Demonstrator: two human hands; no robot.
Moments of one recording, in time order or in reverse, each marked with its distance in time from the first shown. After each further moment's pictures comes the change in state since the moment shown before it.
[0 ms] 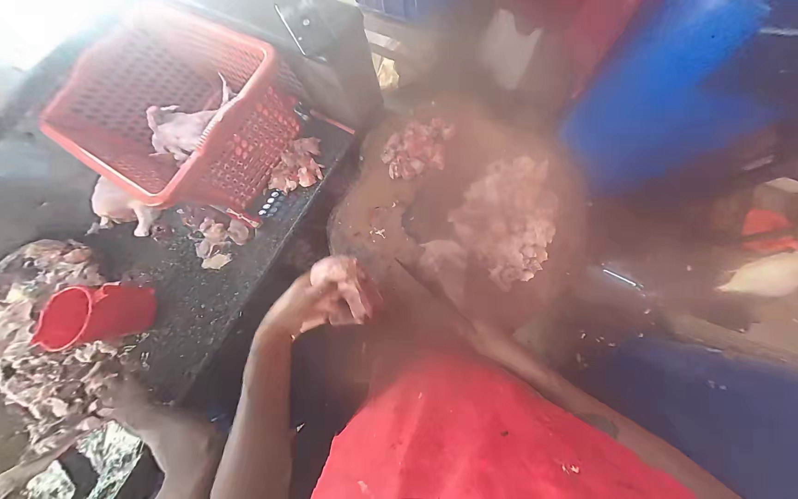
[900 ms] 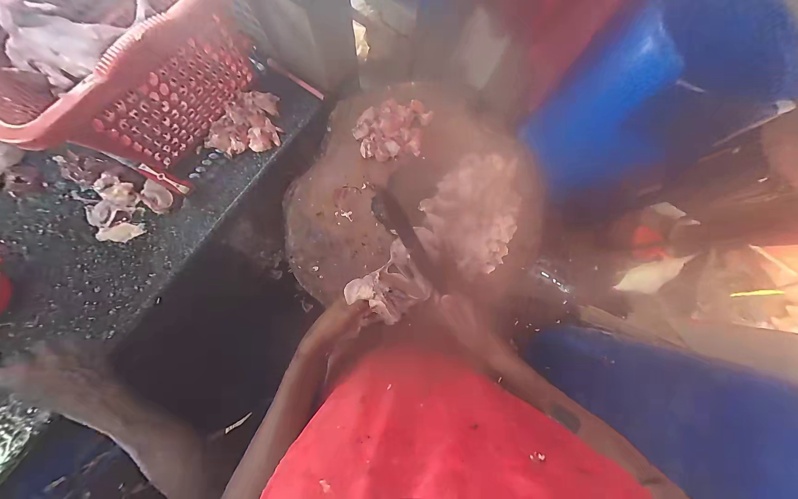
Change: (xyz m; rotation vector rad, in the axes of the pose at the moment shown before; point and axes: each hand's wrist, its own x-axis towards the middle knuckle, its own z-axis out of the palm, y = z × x) left_hand 0.028 -0.107 0.104 -0.053 -0.106 -0.203; right_hand -0.044 -0.044 -0.021 0.302 0.427 -0.384
